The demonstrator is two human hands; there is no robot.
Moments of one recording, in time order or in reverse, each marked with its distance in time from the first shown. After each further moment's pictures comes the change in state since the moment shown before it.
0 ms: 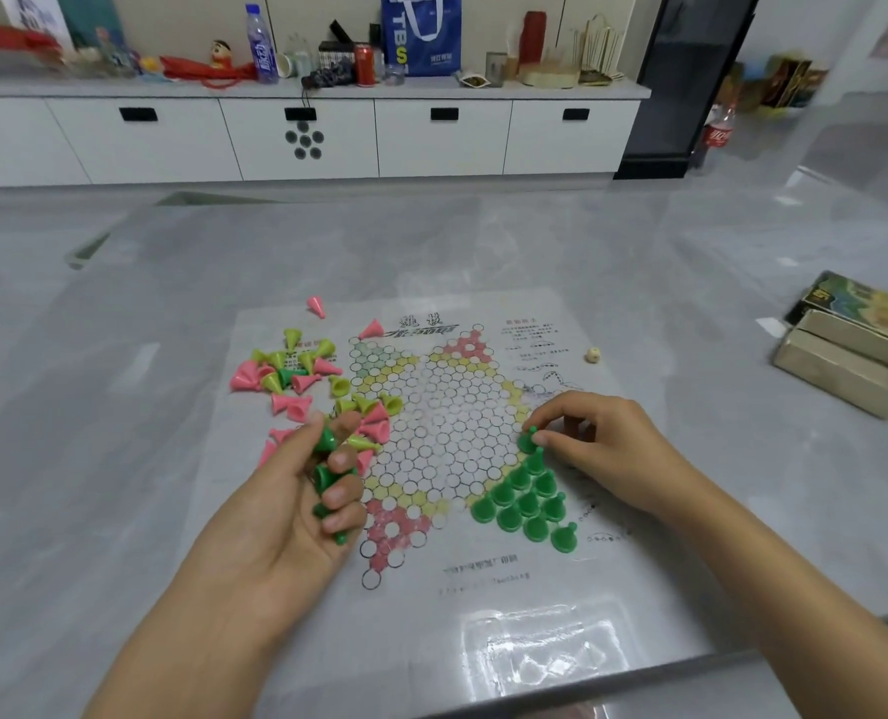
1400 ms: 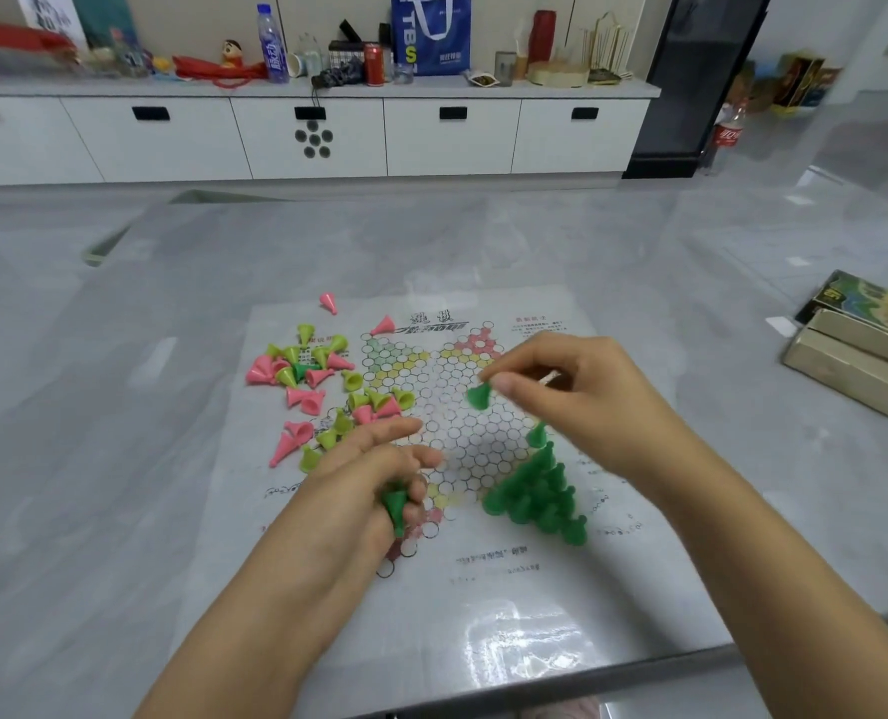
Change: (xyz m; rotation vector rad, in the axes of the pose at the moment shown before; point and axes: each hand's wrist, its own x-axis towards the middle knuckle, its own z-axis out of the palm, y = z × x) left_hand -0.004 -0.015 0.012 0.381 -0.073 0.157; right_hand 0.002 -0.080 -0.005 0.222 0.004 -0.072
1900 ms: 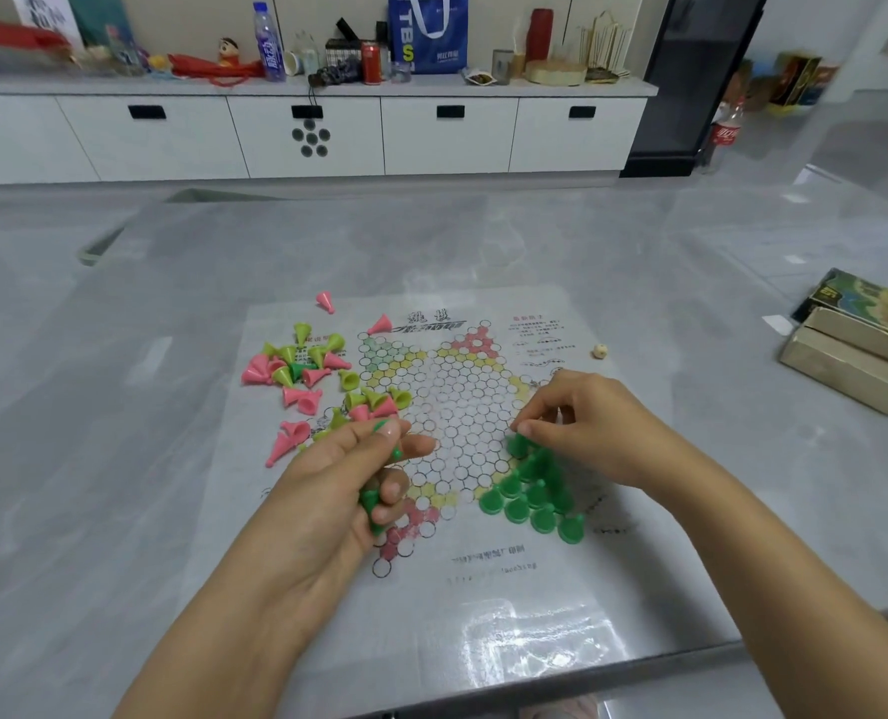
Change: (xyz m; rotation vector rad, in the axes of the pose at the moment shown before) left_hand -0.003 0.004 -0.006 -0.066 0.008 -0.014; right_hand 0.005 0.046 -0.004 -0.398 -0.109 0.196
